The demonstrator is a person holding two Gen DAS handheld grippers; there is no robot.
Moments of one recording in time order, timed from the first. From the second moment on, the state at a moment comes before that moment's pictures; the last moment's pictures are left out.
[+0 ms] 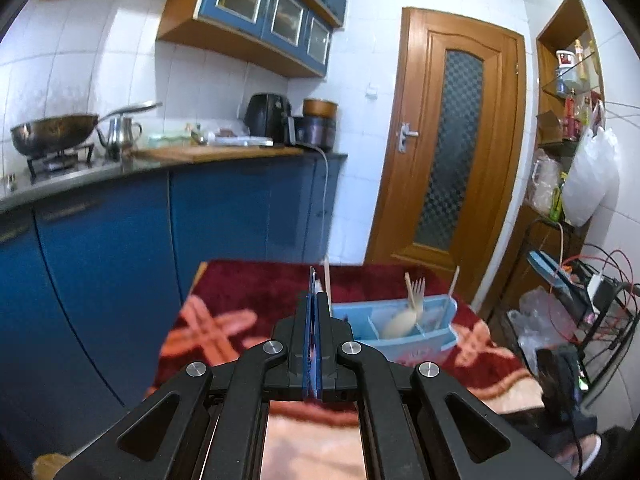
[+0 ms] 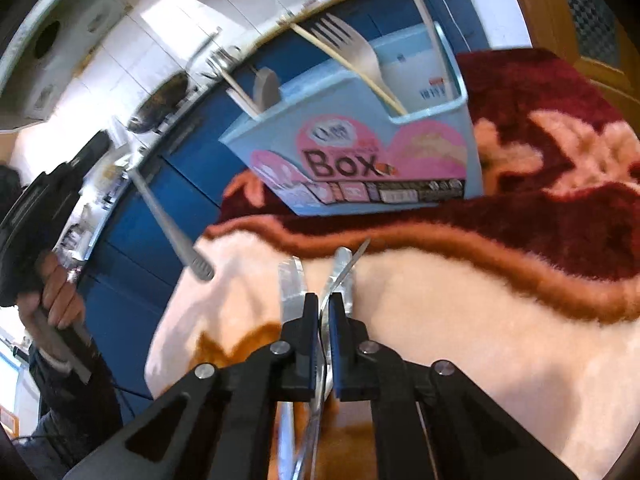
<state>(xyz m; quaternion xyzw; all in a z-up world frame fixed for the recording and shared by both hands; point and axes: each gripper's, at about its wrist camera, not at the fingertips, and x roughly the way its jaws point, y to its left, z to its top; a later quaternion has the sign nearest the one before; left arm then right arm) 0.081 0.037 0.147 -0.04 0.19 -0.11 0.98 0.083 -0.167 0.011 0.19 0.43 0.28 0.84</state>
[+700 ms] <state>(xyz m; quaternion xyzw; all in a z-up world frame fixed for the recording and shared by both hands) 0.147 0.013 0.197 0.00 0.12 -0.03 0.99 0.028 -0.215 0.080 0.19 0.23 0.18 0.94</state>
